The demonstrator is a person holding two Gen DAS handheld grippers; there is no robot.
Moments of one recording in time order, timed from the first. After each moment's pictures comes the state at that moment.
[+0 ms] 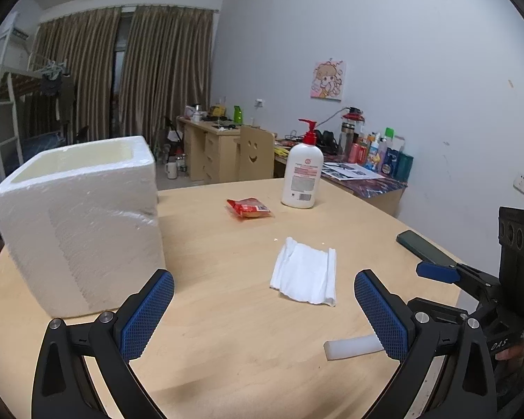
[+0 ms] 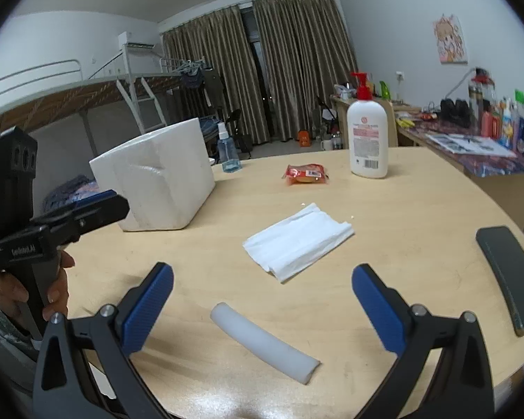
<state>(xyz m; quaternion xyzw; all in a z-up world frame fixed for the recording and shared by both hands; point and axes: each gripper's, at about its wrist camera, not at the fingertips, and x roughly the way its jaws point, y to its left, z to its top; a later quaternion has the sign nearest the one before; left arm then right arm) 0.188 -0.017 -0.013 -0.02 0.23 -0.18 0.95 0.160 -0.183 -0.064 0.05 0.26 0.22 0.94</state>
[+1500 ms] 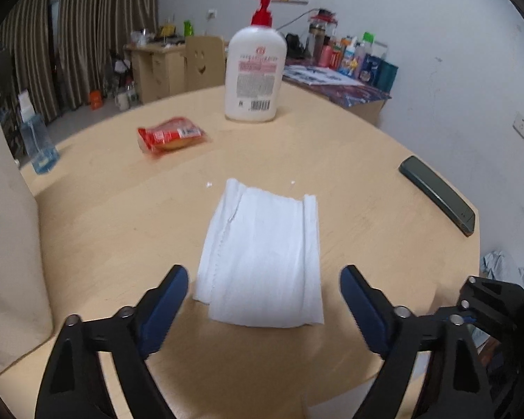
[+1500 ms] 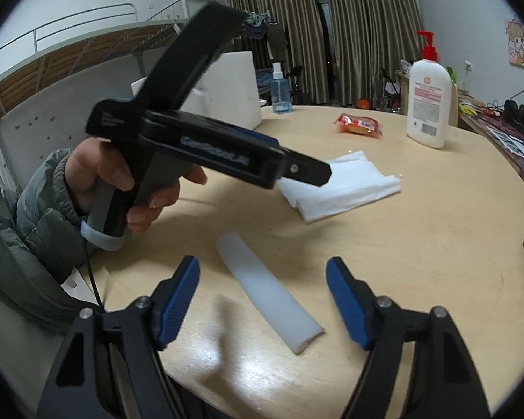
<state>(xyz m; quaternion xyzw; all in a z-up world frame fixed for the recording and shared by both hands) 0.312 -0.122 -0.073 0.04 0.41 -0.26 0.87 0.160 -0.187 -0.102 -0.04 0.32 0.34 0.88</state>
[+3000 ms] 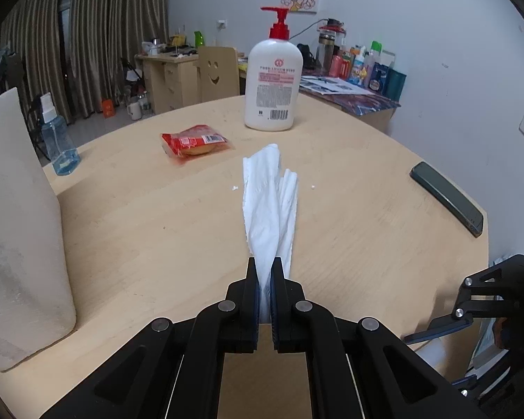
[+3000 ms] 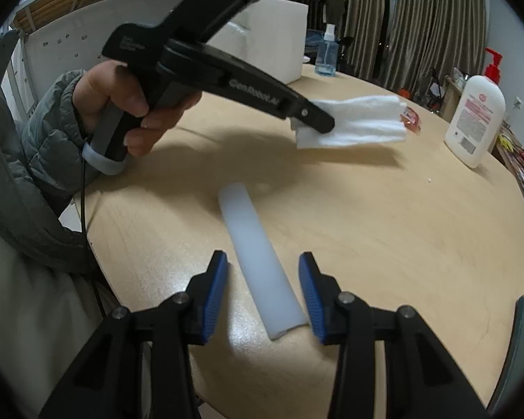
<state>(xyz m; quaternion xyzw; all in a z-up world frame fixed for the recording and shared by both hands) 0.305 -0.102 -0.071 0.05 0.39 -0.24 0.89 0.177 -0.175 -0.111 -0.18 0.37 0.40 0.82</state>
